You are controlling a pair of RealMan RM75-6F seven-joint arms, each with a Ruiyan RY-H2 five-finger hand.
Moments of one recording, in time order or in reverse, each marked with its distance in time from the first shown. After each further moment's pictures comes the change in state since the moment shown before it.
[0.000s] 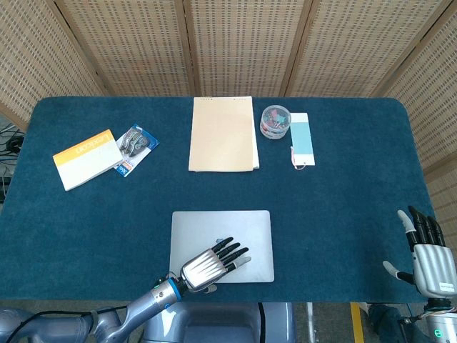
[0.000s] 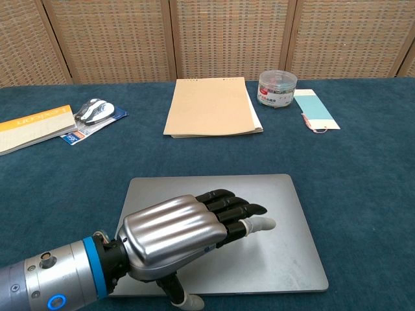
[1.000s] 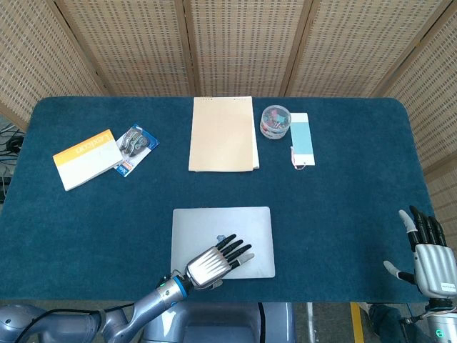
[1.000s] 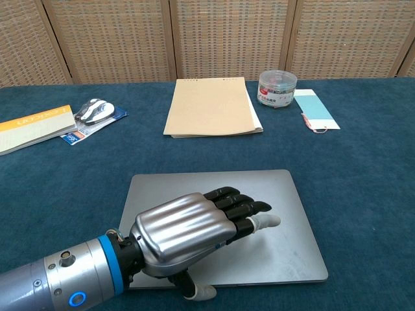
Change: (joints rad) left arm -0.042 -0.039 0.009 0.021 -0.087 0.023 0.077; right arm 0.001 0.004 -0.001 0.001 0.003 -0.003 0.015
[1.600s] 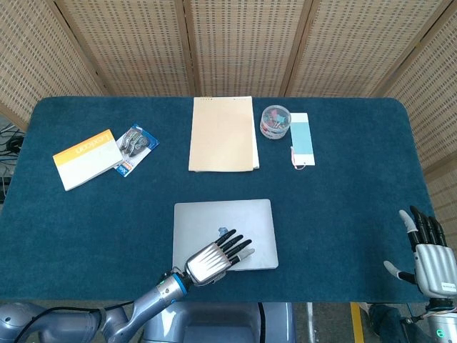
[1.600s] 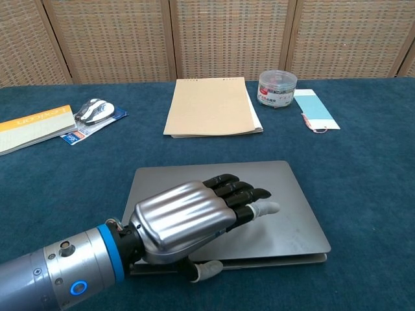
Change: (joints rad) left arm -0.017 0.006 -0.009 -0.005 -0.013 0.036 0.049; right arm 0.001 0.003 0.000 0.001 0.003 -0.004 0.013
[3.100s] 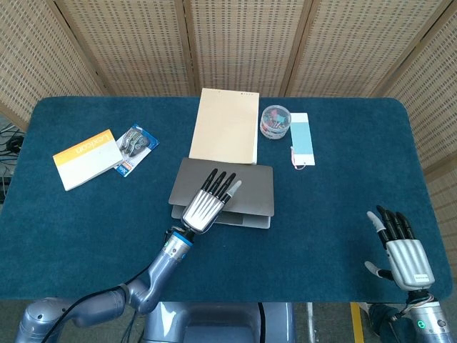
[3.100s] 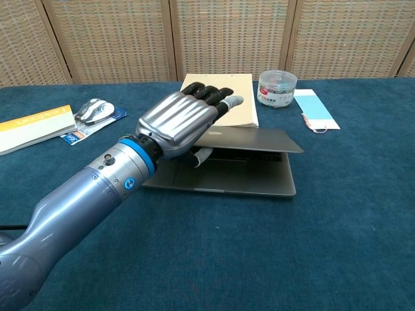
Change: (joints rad) left arm -0.118 -0.163 -0.266 0.333 -0.155 0.135 0.113; right arm 0.097 -0.036 -0.036 0.069 -0.112 -0.110 -0.001
